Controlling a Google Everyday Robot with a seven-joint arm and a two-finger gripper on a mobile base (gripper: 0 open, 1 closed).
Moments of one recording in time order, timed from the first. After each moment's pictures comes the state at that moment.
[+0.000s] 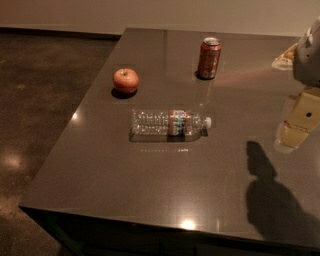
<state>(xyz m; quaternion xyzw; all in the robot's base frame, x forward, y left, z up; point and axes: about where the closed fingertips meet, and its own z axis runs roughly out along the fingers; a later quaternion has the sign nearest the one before) 0.438 -0.217 0.977 -0.60 0.78 -0.03 0.16</state>
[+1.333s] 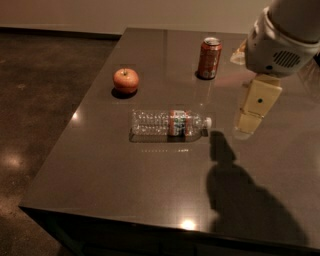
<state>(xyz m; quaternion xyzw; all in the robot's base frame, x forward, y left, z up) 0.465 -0.153 0.975 -0.64 0.75 0.00 0.16</state>
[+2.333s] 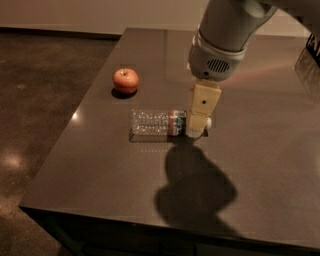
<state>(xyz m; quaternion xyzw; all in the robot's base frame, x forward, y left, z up) 0.500 -0.074 0.941 -0.67 0.73 0.01 0.14</state>
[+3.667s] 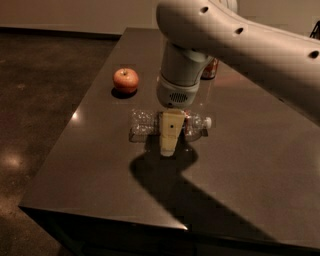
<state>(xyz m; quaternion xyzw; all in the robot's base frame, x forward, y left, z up) 0.520 -0.019 0.853 -0.70 0.70 0.03 0.10</state>
